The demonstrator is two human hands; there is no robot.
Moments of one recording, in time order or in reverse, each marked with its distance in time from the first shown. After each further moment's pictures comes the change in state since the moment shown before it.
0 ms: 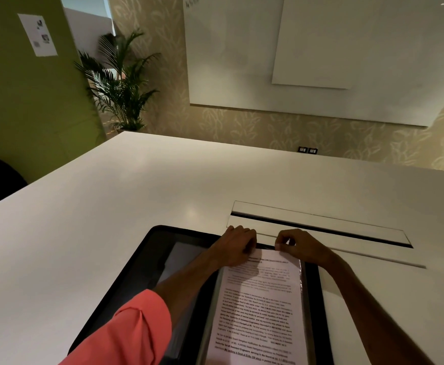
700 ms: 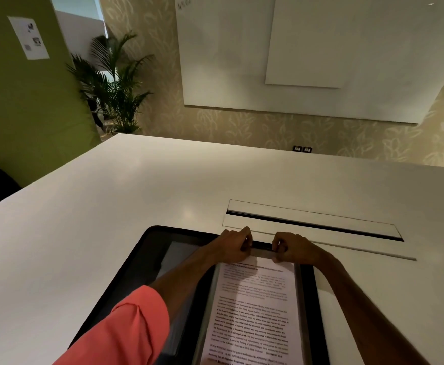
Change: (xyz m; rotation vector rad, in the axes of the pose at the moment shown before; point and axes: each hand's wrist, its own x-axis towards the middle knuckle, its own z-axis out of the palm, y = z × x) left_hand -0.002 0.009 -0.006 -0.204 -0.166 -0.126; right_hand -0.012 -0.007 0.008 -0.133 -0.118 0.148
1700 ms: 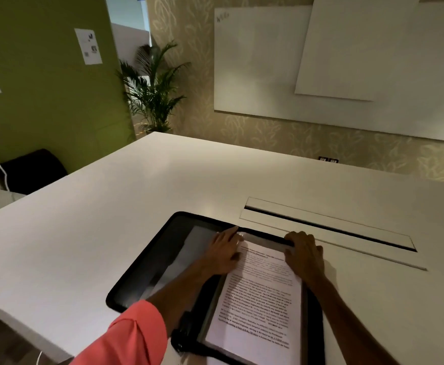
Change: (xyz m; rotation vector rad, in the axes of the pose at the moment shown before) left_hand -0.104 -0.003 0.029 0.127 0.159 -0.189; right_hand -0.054 -0.023 0.054 -0.060 0.516 0.053
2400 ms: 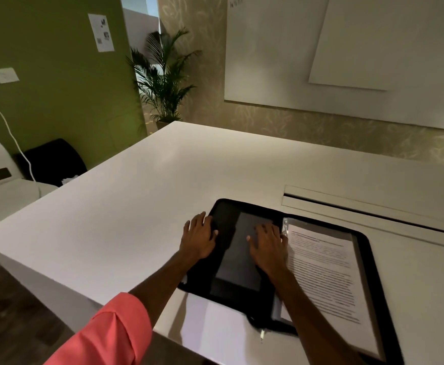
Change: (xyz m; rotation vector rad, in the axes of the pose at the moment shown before) left_hand -0.113 -0.177 -0.040 0.031 0.166 -0.307; right_hand -0.060 -0.233 0.093 -0.036 -0.047 -0.047
